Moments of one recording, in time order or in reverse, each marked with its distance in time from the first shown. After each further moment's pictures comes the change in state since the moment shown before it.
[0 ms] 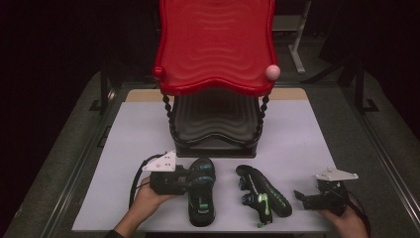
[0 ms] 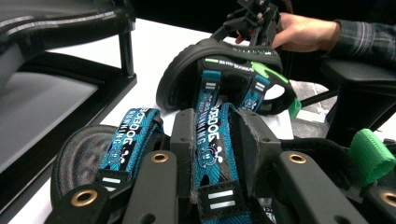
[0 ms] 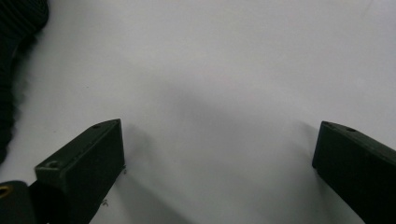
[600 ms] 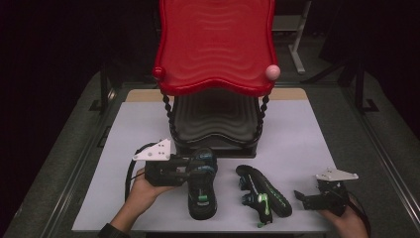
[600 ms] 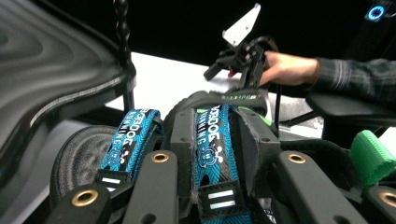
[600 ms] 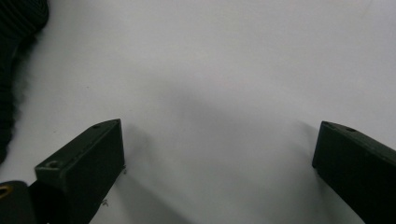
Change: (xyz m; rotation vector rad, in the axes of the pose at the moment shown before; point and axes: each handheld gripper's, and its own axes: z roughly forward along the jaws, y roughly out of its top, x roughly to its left) left arm -0.007 0.045 -0.018 -0.066 -0.008 0.021; right arm 0.000 0.000 0.000 -0.001 0.000 0.000
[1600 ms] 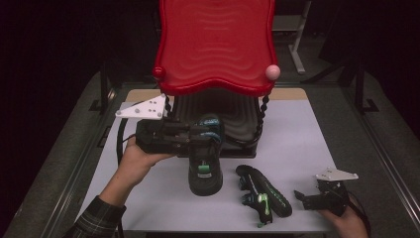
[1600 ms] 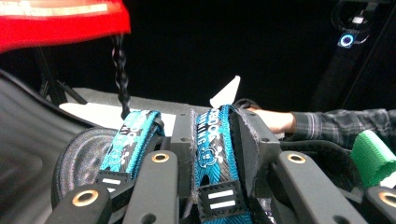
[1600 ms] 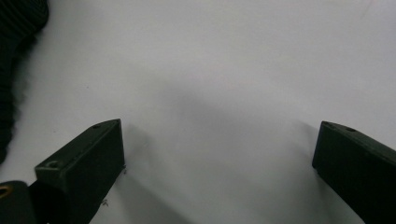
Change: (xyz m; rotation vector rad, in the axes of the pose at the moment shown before) left arm 0.000 0.114 -0.024 -0.060 -0.048 0.072; right arm 0.000 0.000 0.000 -0.001 0.000 0.000
